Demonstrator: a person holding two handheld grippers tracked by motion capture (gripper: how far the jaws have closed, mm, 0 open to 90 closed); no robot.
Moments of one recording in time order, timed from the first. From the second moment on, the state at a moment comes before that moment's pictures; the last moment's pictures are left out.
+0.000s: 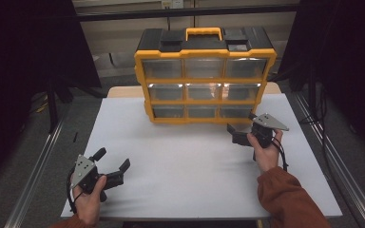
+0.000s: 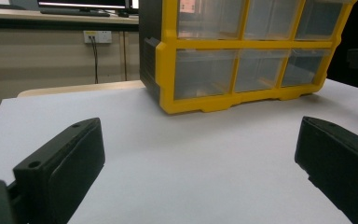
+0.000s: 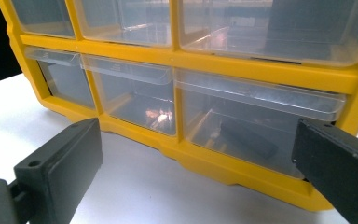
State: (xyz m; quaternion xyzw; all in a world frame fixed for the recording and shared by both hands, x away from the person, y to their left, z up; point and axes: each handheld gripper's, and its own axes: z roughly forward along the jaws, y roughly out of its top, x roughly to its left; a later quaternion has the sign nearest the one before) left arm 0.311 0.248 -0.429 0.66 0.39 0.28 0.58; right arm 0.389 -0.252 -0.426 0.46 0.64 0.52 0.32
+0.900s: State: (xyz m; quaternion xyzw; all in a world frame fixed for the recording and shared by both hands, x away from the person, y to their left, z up) left arm 0.310 0.249 -0.429 0.65 0.40 0.28 0.58; right arm 0.347 -0.267 -0.417 0.46 0.62 0.52 0.36
